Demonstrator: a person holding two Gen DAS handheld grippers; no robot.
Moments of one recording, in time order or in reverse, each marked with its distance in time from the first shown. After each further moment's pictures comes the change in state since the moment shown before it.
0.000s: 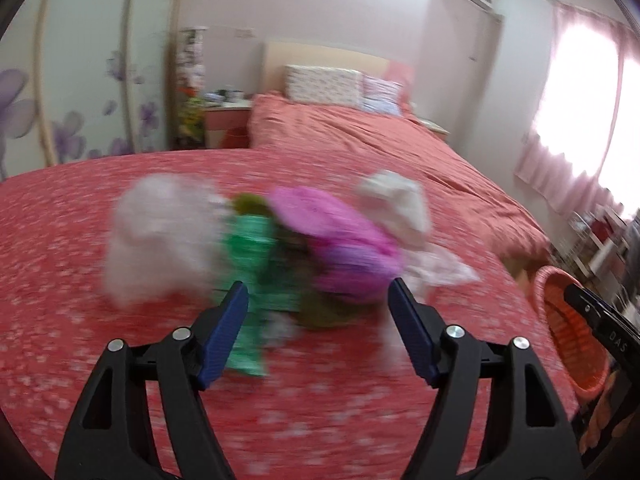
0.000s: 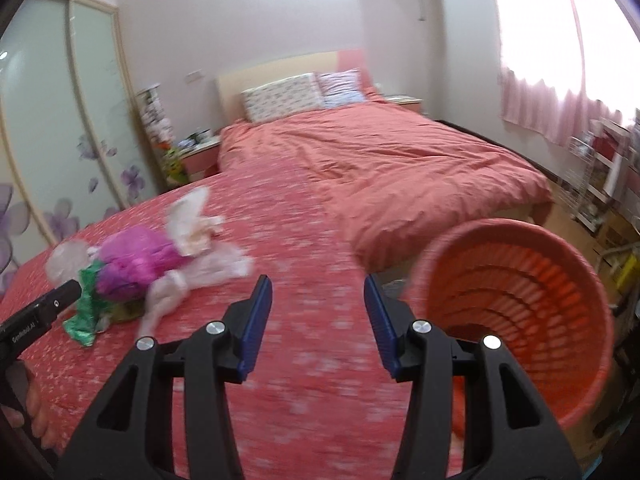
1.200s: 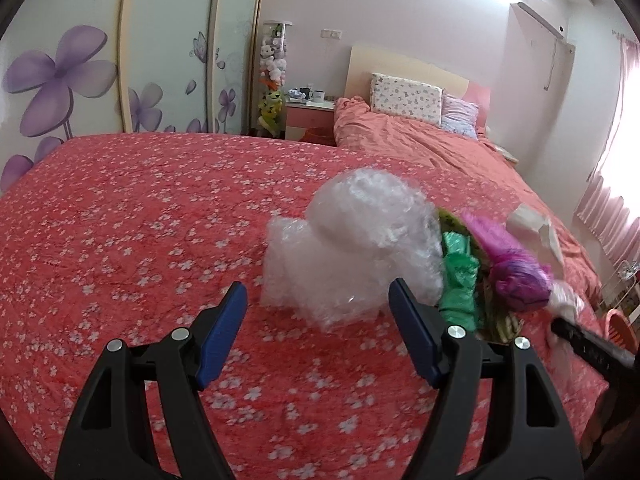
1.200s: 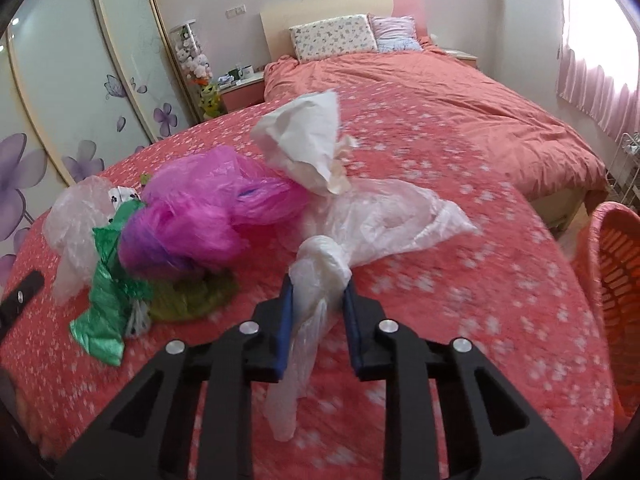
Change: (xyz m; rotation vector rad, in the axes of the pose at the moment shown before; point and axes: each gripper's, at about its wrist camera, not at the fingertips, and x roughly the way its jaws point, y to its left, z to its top) left arm 0.004 0.111 -0.002 -0.146 -0.012 0.172; right arm 0.087 0.116 -0.018 -0.072 0.208 0.091
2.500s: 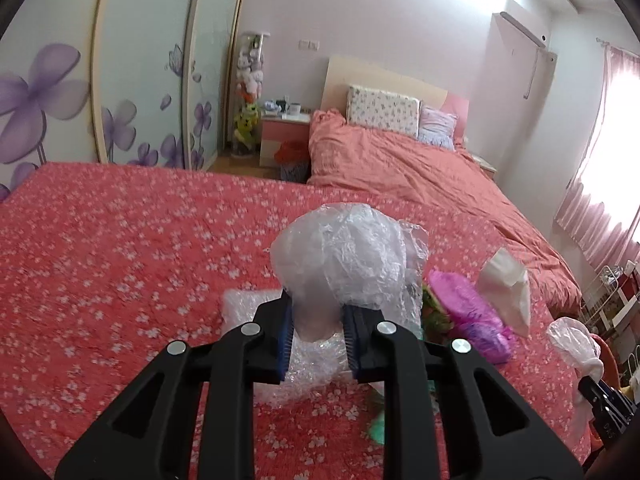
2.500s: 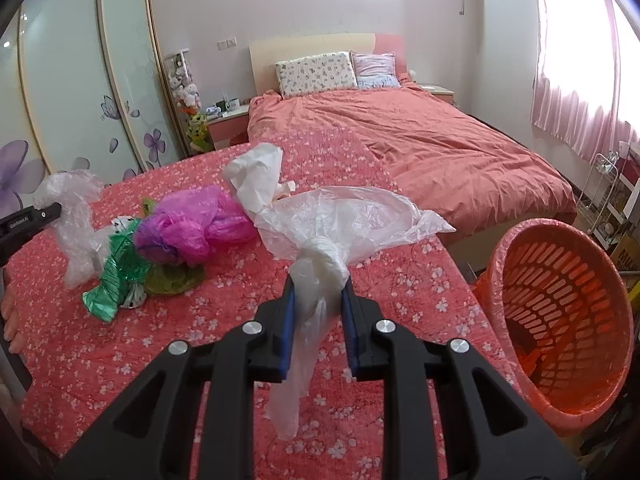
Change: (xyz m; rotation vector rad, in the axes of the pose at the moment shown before) left arm -0.006 -0.017 0.051 0.025 -0.042 -0.073; right arm -0.084 -0.038 -0.015 -0.023 -0.133 -0.060
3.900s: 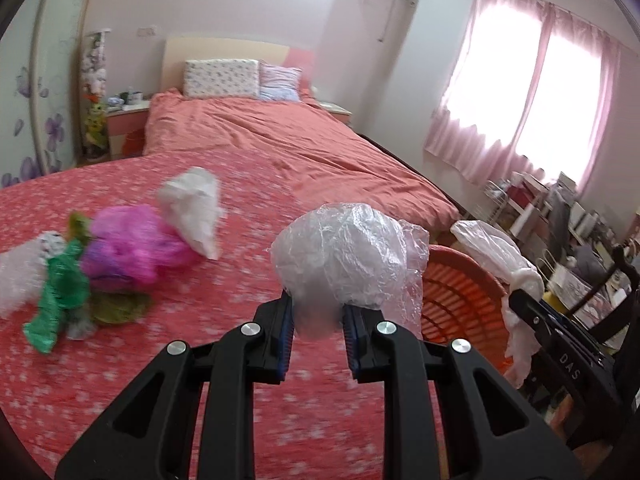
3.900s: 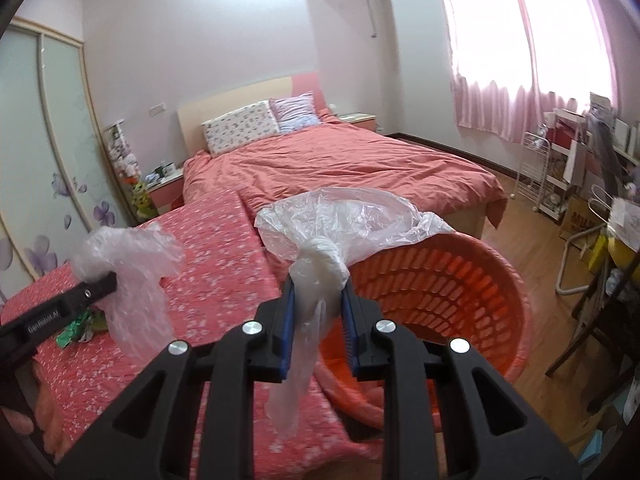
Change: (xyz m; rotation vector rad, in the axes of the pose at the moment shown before) left arm -0.027 -0.240 -0.083 0.248 0.136 -0.471; right arm -0.099 -0.159 -0.019 0.218 -0.166 -0.173
